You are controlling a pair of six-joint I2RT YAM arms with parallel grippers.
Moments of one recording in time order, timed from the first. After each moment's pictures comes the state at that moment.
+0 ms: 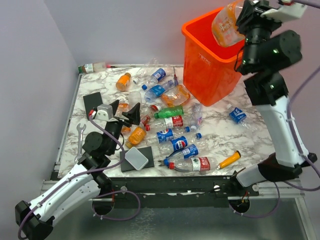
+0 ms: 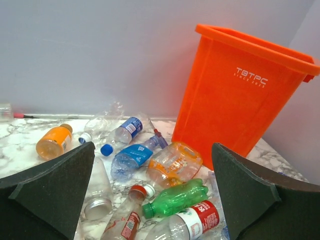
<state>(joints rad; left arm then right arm) -0.72 0.59 0.48 0.46 -0.41 -0.12 0.61 1.43 2.10 -0.05 0.67 -0.13</state>
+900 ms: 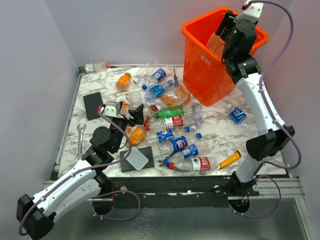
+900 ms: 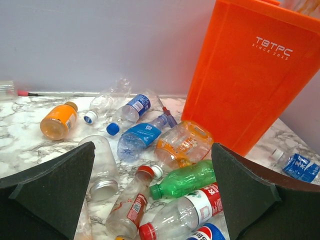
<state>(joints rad) -0.72 0.68 0.50 0.39 -0.44 -0.15 0.31 1.74 2.02 -0.11 0.57 0.10</state>
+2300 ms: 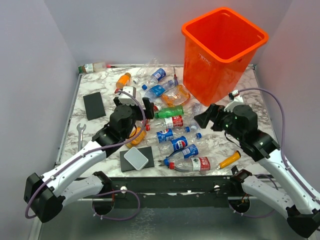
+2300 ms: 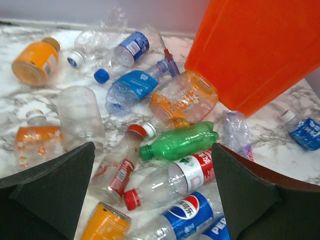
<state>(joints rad) -0.72 0.98 0.76 0.08 -0.44 -0.30 0.55 0.80 0.90 -0.47 0.03 0.58</state>
